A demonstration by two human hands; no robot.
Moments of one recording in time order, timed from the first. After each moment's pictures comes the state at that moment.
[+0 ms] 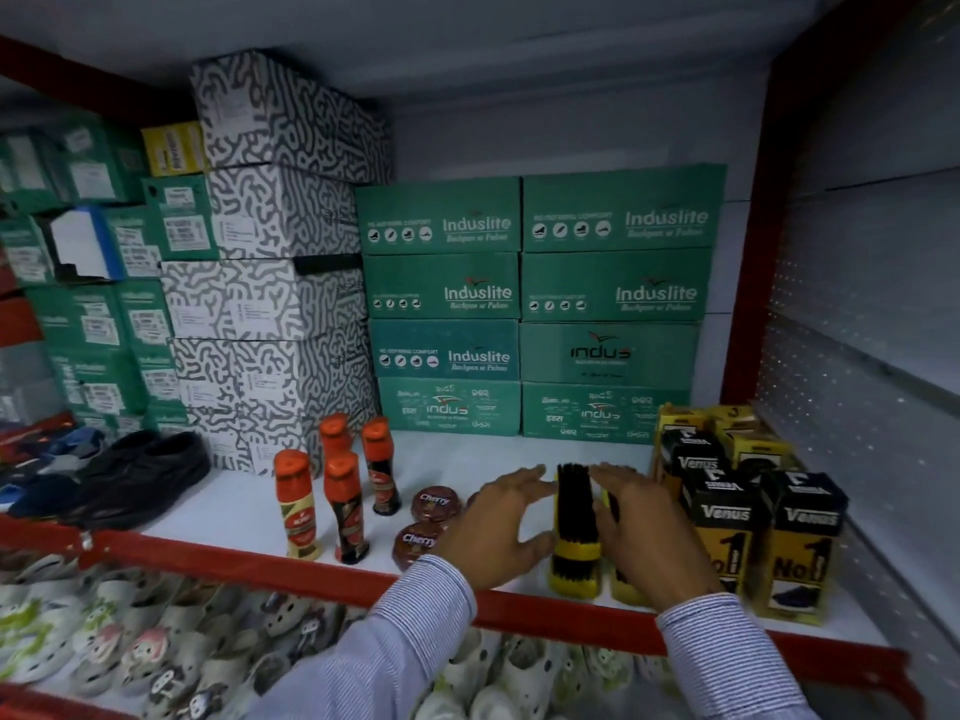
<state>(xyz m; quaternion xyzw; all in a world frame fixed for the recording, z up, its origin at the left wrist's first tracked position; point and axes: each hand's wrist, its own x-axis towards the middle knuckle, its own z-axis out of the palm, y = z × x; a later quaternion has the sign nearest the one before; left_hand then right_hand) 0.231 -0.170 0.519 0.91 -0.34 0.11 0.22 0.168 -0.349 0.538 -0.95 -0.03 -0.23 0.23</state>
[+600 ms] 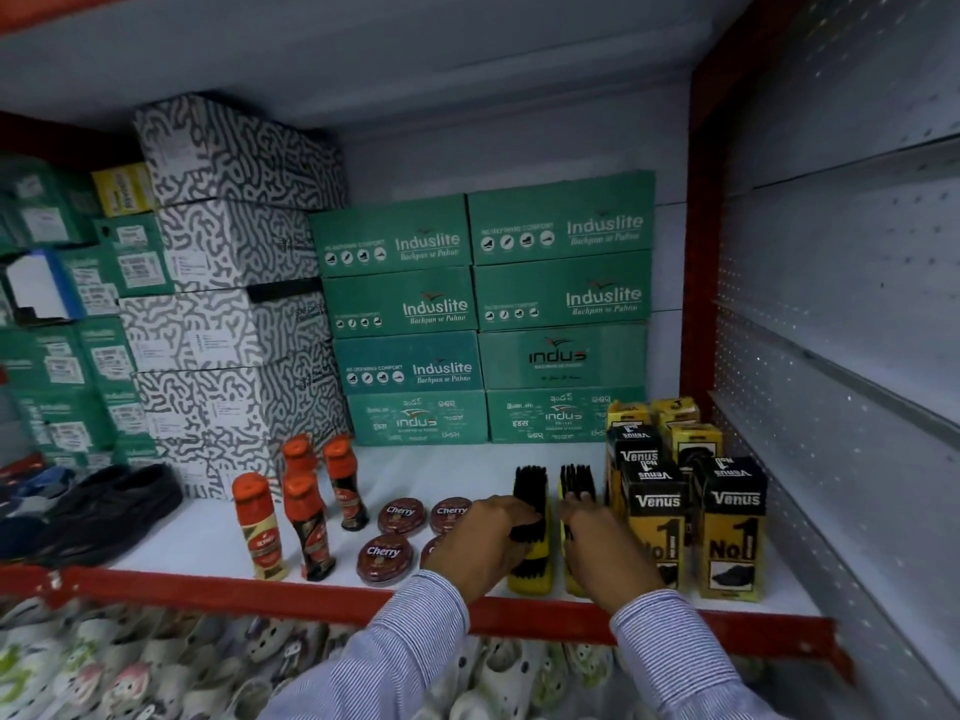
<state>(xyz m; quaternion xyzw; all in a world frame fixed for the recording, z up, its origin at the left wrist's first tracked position) 0.217 -0.213 0.516 0.92 -0.34 0.09 0.19 0.172 -0.370 0.510 -0.98 0.00 -0.10 0.16</state>
